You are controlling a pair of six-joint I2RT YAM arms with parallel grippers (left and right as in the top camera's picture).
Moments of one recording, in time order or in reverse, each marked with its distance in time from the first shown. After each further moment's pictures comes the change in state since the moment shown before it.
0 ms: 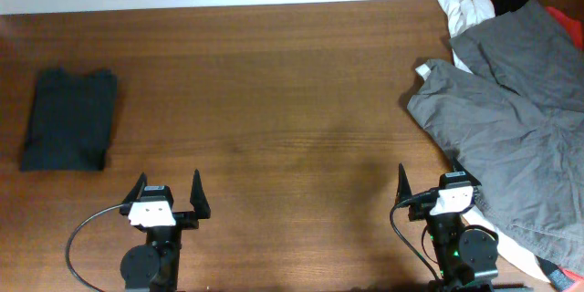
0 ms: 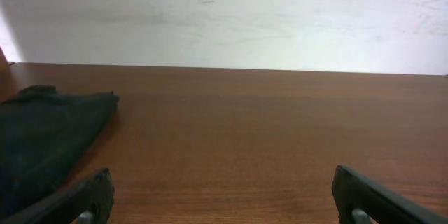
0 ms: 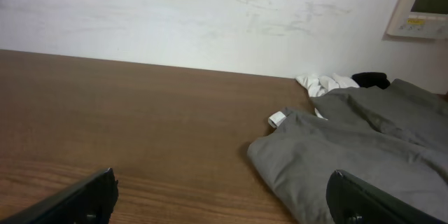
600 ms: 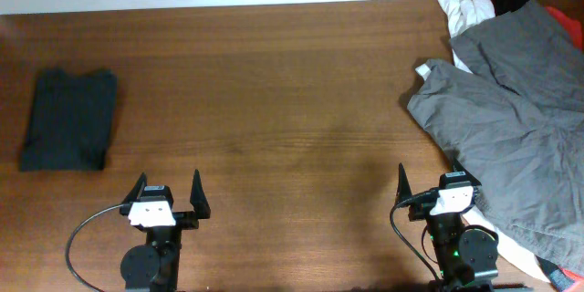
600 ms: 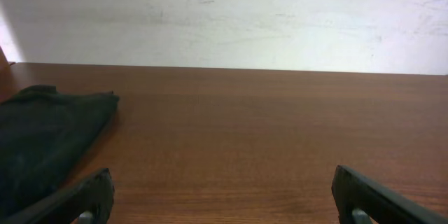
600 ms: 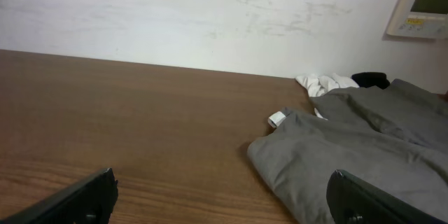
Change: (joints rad) left arm 0.000 0.000 0.000 0.000 -0.001 0.000; right arm 0.000 0.000 0.000 0.000 0.000 0.000
